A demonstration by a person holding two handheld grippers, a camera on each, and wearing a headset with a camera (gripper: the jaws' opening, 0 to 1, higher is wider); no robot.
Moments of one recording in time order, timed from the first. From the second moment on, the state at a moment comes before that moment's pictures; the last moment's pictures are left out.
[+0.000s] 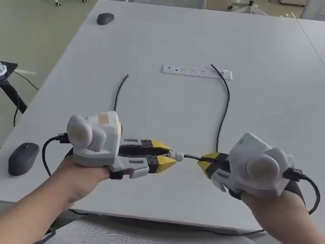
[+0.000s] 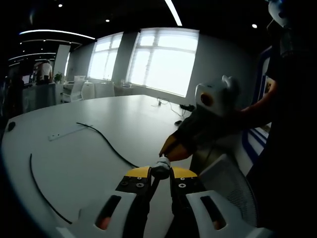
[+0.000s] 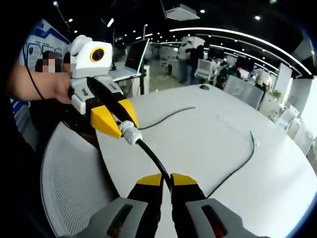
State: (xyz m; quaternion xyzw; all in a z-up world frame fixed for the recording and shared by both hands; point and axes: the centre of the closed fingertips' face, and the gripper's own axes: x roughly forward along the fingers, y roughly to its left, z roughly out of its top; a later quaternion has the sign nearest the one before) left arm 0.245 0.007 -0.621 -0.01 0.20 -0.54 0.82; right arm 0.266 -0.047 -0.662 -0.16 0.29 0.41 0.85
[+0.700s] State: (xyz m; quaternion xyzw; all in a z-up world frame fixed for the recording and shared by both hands) left arm 0.243 0.003 -0.627 -0.01 0.20 -0.53 0.82; right arm 0.265 -0.081 -0.704 -0.03 0.37 0.30 0.88
